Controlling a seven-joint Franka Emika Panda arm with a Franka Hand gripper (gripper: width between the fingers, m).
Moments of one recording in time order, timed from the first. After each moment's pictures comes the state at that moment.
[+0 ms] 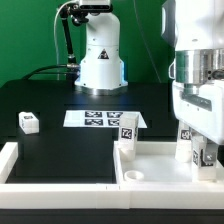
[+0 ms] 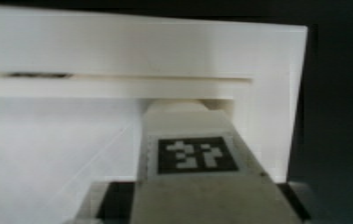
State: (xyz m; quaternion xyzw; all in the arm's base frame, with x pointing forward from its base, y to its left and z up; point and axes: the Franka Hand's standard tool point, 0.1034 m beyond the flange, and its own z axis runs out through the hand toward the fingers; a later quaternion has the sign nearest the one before) arm 0.672 0.100 0.063 -0.67 0.73 -0.05 0.09
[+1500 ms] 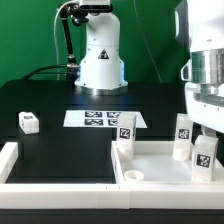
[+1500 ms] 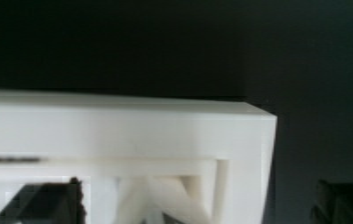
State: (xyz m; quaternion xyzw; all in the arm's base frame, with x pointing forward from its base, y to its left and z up) arm 0.678 0.129 0.066 -0.75 0.65 -0.05 0.11
